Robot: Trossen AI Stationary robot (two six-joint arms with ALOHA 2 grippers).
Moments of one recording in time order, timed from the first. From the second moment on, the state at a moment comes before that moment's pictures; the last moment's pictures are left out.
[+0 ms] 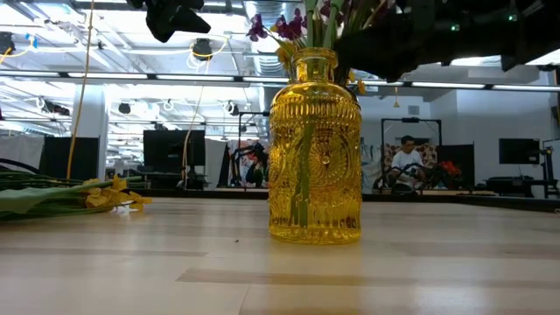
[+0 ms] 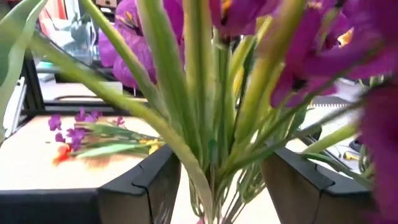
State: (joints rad) left arm -0.14 1.00 0.88 -0.38 -0.19 -0.17; right arm 0.15 1.28 0.45 0.82 0.35 -0.08
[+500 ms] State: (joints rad) left arm -0.14 1.00 0.88 -0.38 -0.19 -0.17; right arm 0.13 1.13 0.45 0.53 0.35 0.03
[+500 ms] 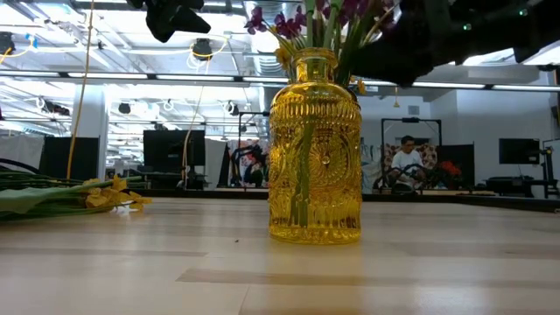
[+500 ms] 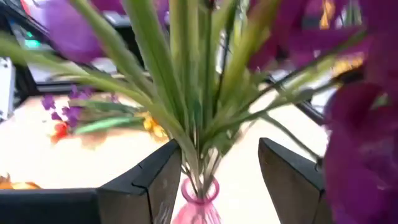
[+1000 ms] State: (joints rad) left arm -0.14 1.00 0.88 -0.38 -0.19 -0.17; right arm 0.11 1.05 0.45 0.37 0.34 0.07
